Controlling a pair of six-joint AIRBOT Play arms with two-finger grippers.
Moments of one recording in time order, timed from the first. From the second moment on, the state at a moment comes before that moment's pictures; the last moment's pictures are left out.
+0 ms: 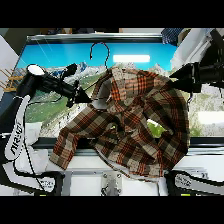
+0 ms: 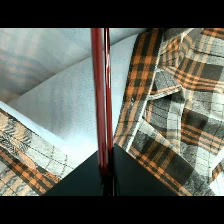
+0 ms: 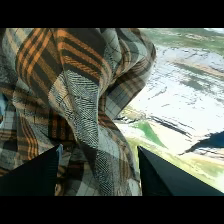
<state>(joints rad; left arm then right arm) -0.01 -1.61 1.45 0.61 -1.62 0.01 -0.35 -1.39 1.56 -0.49 1.71 0.33</state>
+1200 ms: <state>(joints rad) -0.01 -1.61 1.45 0.61 -1.62 0.01 -0.16 -1.48 1.52 -0.44 1.68 0.28</state>
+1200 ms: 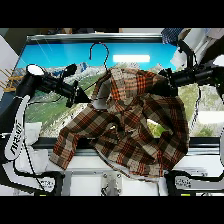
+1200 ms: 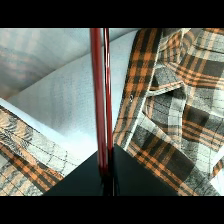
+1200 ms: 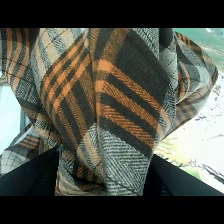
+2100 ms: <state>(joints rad) -0.01 -1.61 1.45 0.61 -1.62 0.01 -0.15 -1.48 1.52 -0.44 1.68 -0.09</state>
